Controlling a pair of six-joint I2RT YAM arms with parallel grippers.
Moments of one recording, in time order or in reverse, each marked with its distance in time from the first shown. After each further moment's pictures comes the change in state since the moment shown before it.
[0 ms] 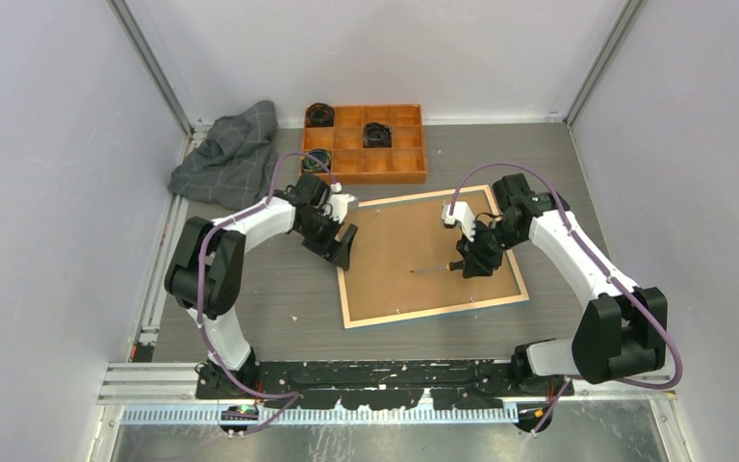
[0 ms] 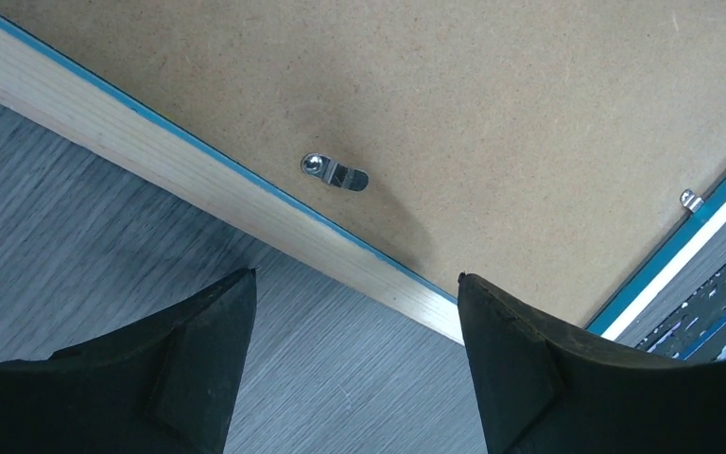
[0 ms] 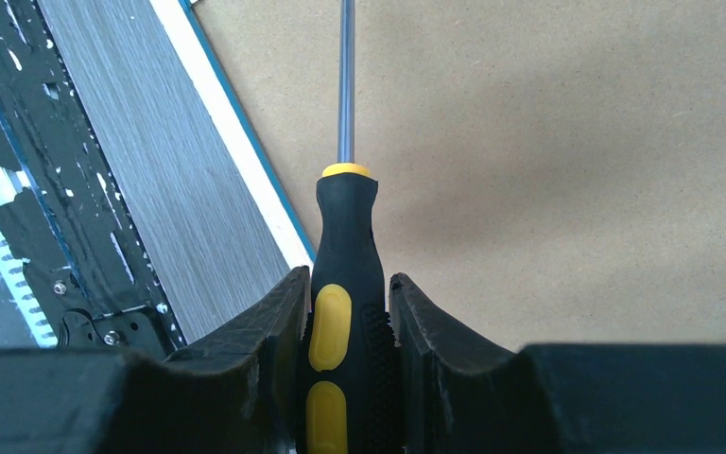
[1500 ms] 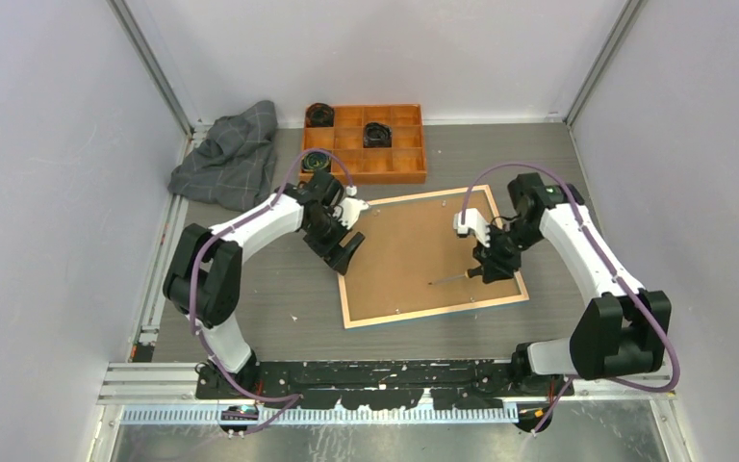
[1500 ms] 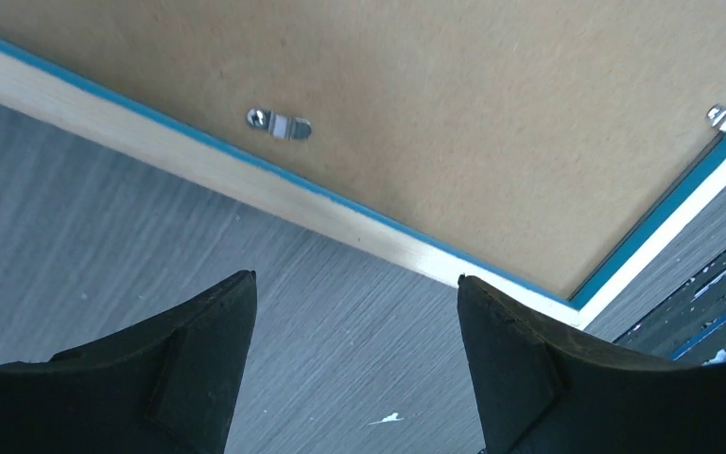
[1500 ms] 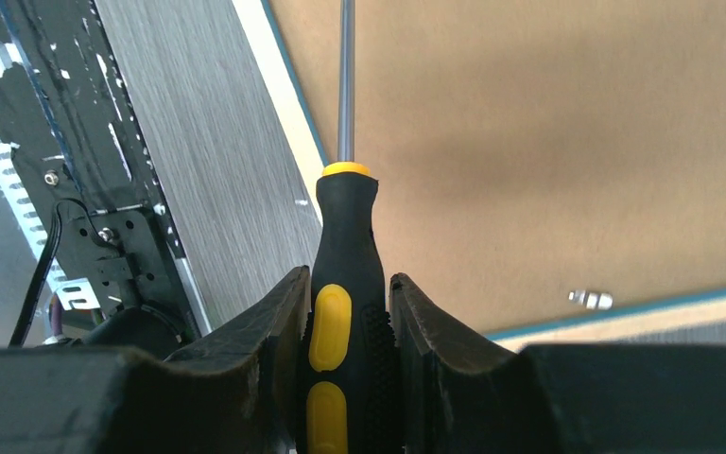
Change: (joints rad) left arm -0.103 -0.046 0.105 -0.189 -0.134 0.123; right arm -0.122 -0.014 0.061 -0.245 0.068 -0.263
